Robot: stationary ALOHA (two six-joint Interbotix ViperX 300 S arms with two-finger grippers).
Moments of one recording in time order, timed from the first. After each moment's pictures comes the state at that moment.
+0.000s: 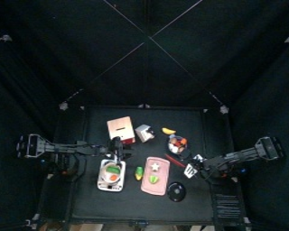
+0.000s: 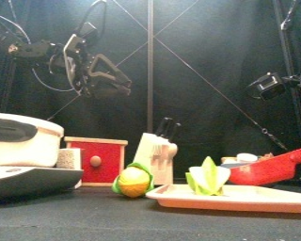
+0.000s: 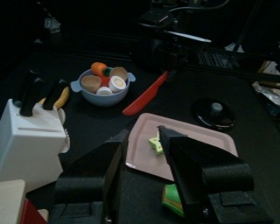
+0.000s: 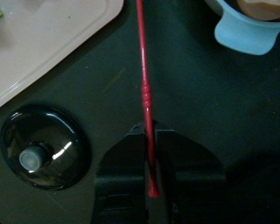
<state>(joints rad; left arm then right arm) 0.15 -0.29 0.96 0.15 -0.49 -0.21 0.15 -0.56 1.11 -0.22 0.69 1.07</state>
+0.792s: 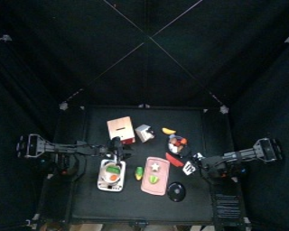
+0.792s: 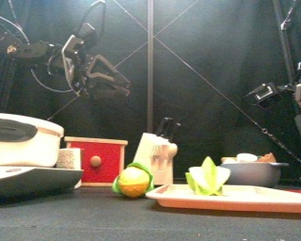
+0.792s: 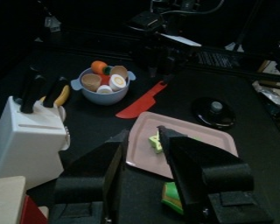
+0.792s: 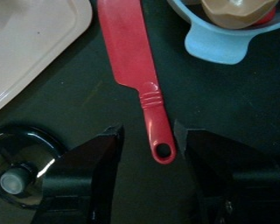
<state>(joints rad) 0.15 -0.28 0.97 0.15 -0.49 -0.21 0.08 -0.52 1.11 -0.24 0.68 1.08</state>
